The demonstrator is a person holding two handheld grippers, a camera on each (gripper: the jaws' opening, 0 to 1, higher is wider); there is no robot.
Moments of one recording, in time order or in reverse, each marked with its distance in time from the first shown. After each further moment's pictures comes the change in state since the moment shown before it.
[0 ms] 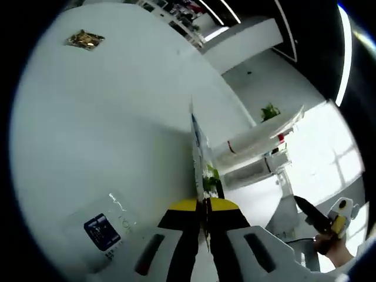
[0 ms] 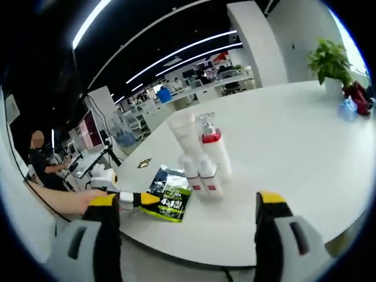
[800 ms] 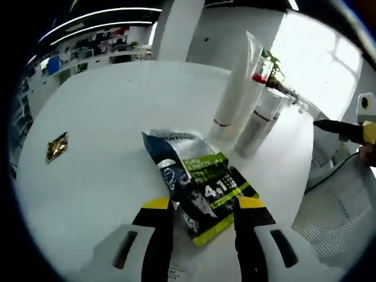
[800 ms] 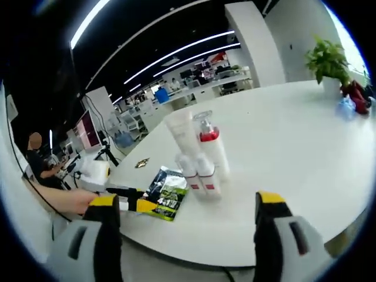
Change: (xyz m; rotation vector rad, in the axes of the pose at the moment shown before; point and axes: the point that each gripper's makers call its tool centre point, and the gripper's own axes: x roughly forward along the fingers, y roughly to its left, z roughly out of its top) left arm -0.009 0.012 0.012 0.736 0.098 0.197; right arm 0.004 -0.002 -0.003 -0.005 0.001 -0.012
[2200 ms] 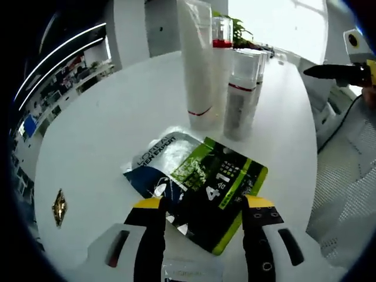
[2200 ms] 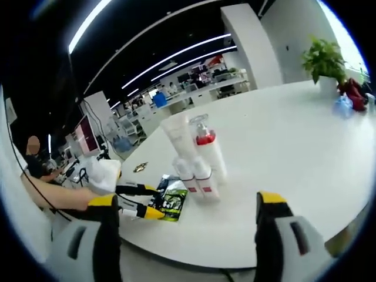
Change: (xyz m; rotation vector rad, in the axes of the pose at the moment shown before) left arm 0.027 -0.008 0.004 0.320 0.121 -0.038; right arm -0.002 -0.004 0.003 0.009 -0.030 -0.015
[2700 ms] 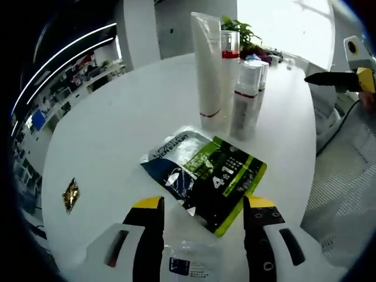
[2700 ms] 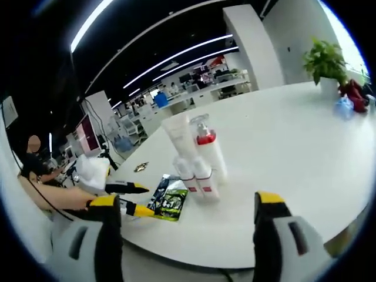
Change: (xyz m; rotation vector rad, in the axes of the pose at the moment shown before) left arm -0.033 0.009 -0.008 -0.057 -0.034 0.077; right arm -0.002 -0.001 0.000 0.010 -0.013 0.012
